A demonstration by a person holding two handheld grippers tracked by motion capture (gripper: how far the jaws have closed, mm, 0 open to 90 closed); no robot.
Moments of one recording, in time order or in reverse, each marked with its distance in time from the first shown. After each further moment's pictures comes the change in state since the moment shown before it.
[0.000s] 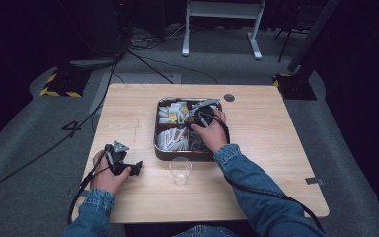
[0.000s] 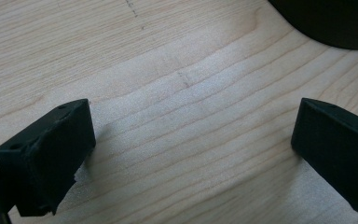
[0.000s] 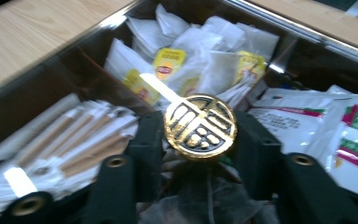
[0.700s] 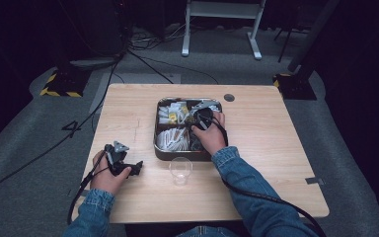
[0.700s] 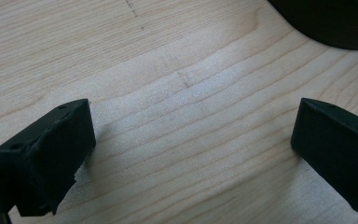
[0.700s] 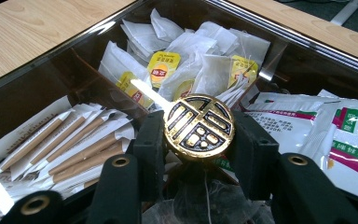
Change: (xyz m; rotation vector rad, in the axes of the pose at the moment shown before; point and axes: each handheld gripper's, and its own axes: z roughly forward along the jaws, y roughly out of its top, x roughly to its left) left arm 0.000 0.000 0.000 0.000 0.000 -0.001; right arm 0.005 -0.004 0.001 -0.033 -0.046 -0.019
